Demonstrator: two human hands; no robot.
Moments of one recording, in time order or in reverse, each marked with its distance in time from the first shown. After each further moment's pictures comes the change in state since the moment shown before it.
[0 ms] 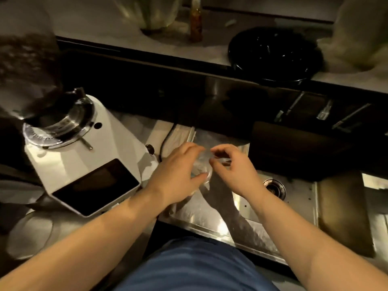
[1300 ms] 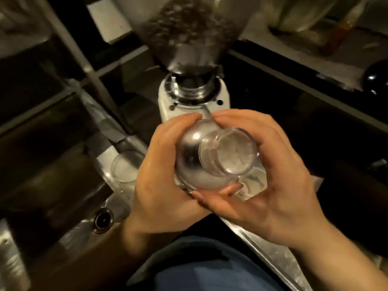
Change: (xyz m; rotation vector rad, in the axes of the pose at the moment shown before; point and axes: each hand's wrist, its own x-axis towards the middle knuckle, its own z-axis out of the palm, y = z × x) left_hand -0.168 -0.008 -0.091 -0.353 0.930 0.044; right_hand -0.060 -0.213 0.031 0.199 -0.267 -0.924
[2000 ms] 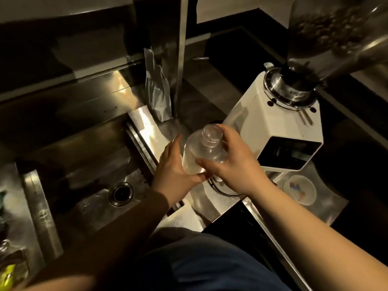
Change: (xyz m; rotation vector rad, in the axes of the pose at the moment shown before) left_hand -0.102 -0.143 -0.110 0.116 -0.013 -0.764; right_hand 0.032 0.033 0.202 -0.081 -0.357 0.429
